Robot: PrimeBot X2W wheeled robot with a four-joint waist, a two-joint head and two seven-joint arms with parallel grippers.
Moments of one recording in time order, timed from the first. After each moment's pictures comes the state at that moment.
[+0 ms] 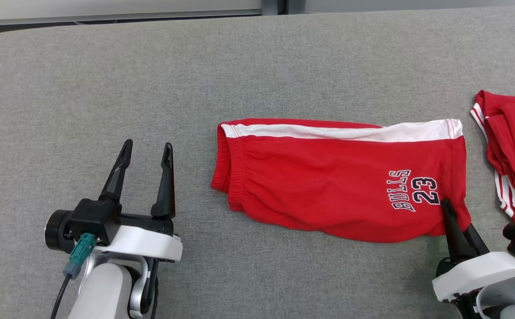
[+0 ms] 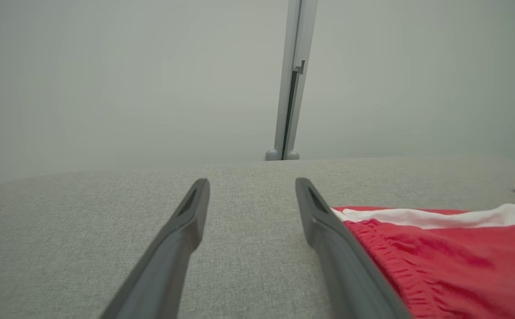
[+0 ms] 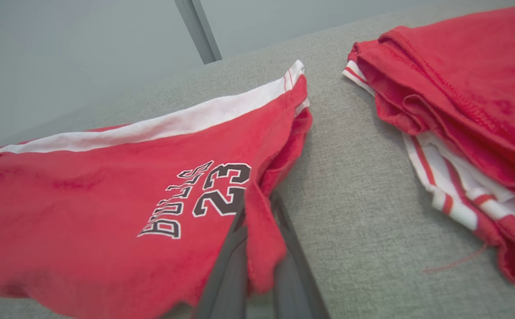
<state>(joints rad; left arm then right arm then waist) -0.23 0.08 -0.18 0.15 -0.22 0.04 -0.25 -0.04 -0.08 -0.03 0.08 0.34 0.13 0.08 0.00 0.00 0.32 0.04</state>
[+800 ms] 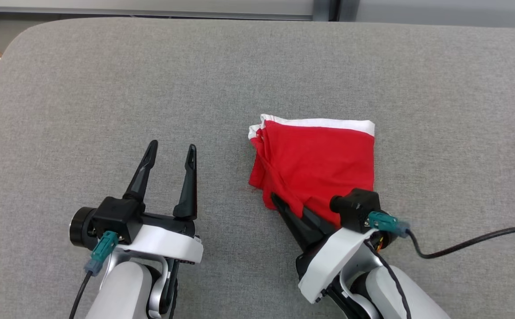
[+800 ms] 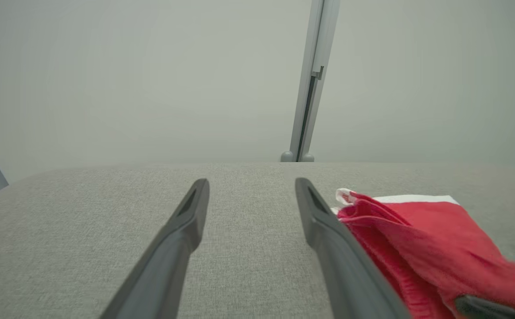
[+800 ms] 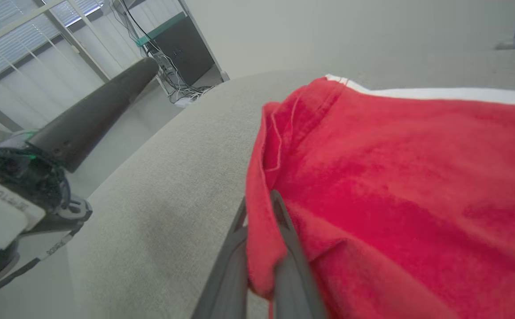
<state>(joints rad) -0.25 0.06 -0.25 0.17 -0.25 0.05 -0.26 -0.33 -0.05 0.58 0.21 0.44 0.13 0.11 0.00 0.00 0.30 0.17</state>
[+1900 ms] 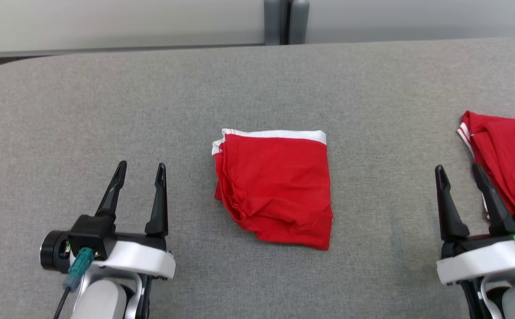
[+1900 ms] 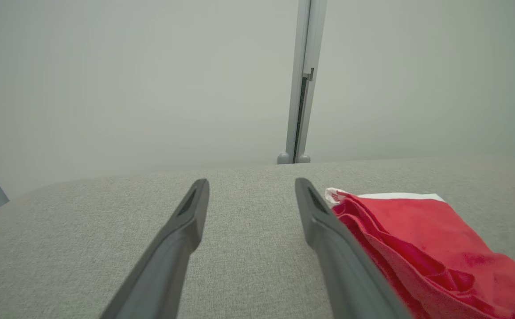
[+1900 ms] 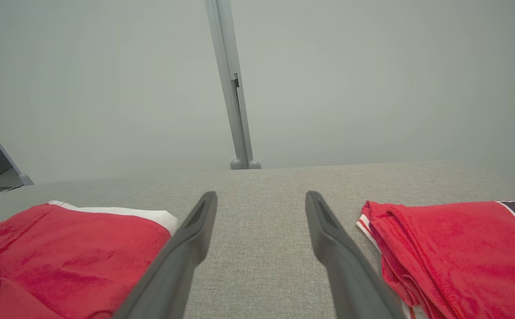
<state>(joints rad) -0.19 0.12 -0.21 0.17 -0.24 0.08 -0.26 -0.11 -0.16 0.05 0.04 0.27 0.13 -0.09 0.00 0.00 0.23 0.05</state>
